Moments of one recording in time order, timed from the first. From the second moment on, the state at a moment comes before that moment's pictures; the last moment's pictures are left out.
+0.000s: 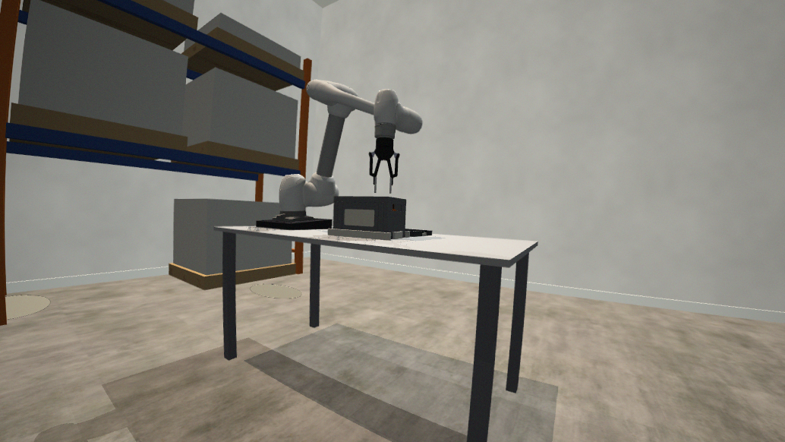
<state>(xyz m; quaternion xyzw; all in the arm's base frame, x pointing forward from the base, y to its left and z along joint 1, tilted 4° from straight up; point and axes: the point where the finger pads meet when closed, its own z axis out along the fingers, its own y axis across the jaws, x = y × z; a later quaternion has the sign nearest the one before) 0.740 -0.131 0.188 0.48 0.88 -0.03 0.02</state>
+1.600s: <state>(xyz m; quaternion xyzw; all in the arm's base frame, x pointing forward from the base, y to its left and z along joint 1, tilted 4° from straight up) 0.745 -0.135 0.178 0.34 0.94 -0.04 0.01</state>
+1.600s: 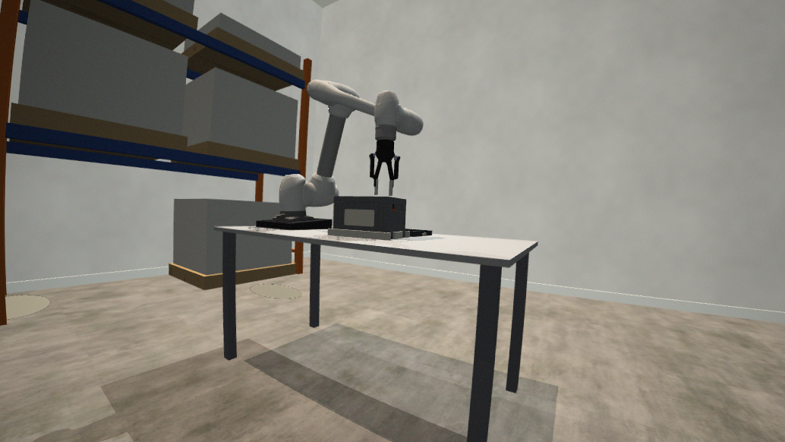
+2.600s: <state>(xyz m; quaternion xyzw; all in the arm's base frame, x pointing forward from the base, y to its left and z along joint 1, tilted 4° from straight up) 0.745 -0.138 0.140 0.34 0.94 -0.04 0.01</state>
